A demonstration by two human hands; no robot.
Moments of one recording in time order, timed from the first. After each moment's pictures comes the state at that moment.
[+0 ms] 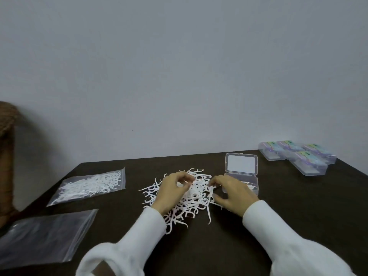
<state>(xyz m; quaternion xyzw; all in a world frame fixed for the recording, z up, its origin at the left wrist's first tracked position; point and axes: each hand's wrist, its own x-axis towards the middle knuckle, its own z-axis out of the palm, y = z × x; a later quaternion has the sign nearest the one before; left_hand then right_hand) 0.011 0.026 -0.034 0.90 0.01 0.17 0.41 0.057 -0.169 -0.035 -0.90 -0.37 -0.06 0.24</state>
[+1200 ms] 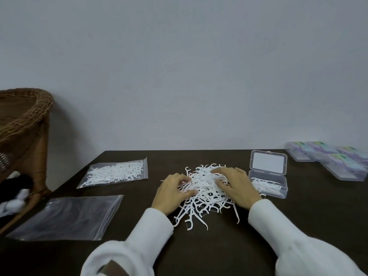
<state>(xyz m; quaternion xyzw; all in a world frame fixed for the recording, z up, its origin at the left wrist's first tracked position) -0.022 0.084 -0.059 0.94 0.09 0.18 0.29 0.065 -0.111 -0.047 -0.88 -0.38 -0.09 0.27</state>
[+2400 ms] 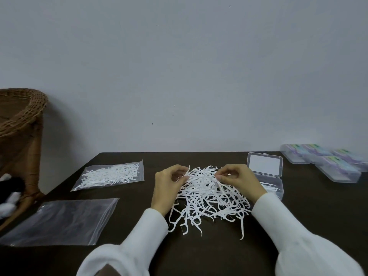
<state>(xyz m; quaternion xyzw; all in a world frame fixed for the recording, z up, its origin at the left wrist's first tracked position) -0.021 0.070 -0.039 0.84 0.07 0.34 0.42 0.079 -0.121 -0.032 -0.78 -0.32 0.03 0.54</state>
